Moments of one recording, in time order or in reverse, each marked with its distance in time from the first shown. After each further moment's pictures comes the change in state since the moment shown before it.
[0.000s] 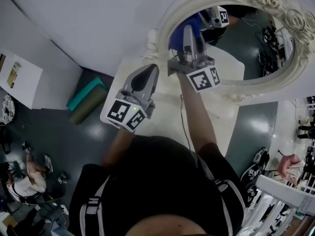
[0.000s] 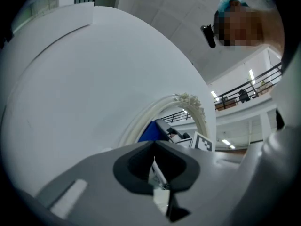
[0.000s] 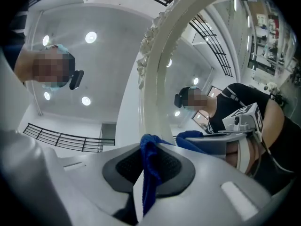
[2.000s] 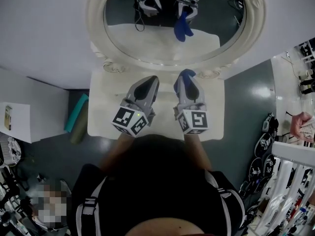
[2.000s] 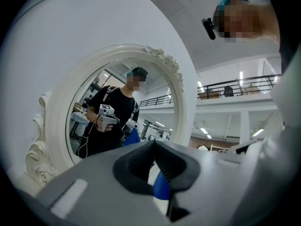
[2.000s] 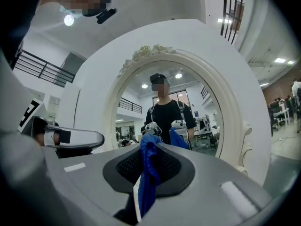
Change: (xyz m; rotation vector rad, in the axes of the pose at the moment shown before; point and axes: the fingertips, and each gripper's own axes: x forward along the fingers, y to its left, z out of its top) left arm 0.066 -0.140 -0.132 -0.040 0.234 -0.226; right arm -0.281 -0.063 0.052 -0.492 0.463 -0.646
